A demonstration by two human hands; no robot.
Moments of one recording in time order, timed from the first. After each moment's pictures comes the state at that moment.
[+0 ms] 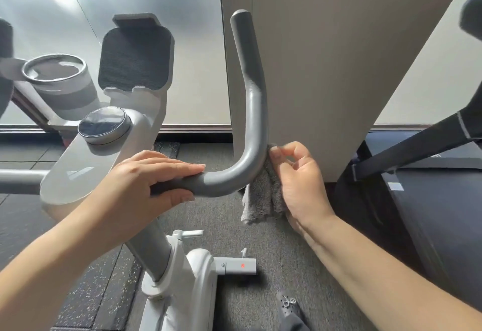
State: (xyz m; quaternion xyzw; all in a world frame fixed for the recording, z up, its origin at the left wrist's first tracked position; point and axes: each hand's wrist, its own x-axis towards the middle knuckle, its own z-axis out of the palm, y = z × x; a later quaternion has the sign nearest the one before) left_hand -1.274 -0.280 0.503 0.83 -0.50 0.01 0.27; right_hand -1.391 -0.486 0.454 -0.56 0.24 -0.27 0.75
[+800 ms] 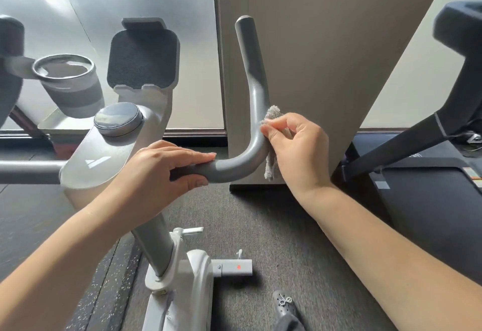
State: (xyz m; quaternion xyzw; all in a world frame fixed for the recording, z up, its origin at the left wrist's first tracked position) left_hand -1.272 -0.279 0.499 0.82 -0.51 0.05 0.27; right_hand -1.388 -0.471 0.495 -0.74 0.24 -0.39 0.48
